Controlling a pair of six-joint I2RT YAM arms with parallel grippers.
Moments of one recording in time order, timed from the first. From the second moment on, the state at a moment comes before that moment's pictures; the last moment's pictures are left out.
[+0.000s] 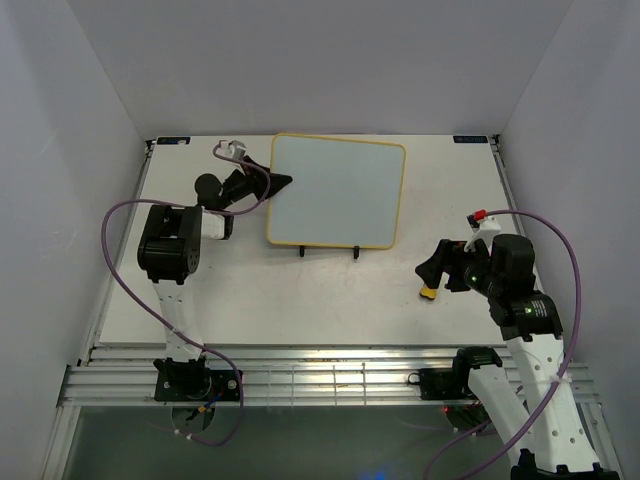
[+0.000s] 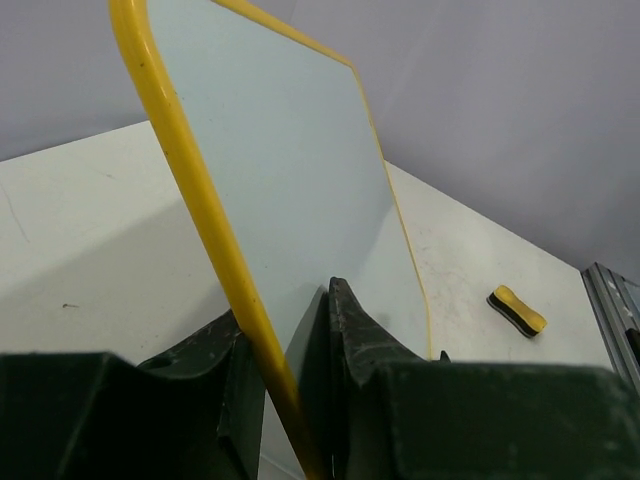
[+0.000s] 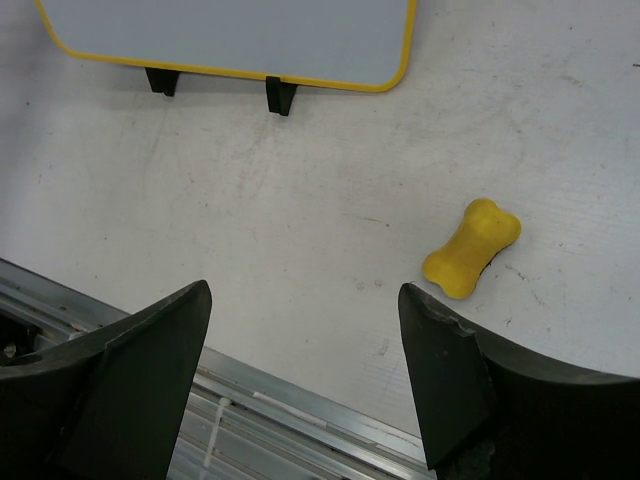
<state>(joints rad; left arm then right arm) -0.09 2.13 1.10 1.38 0.97 -0.64 0.11 0.60 0.75 -0.73 -0.38 0.22</state>
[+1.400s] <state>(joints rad) -0.04 2.29 1.25 1.32 1.17 -0.63 0.11 0.61 0.77 -0.71 -0.44 0.20</state>
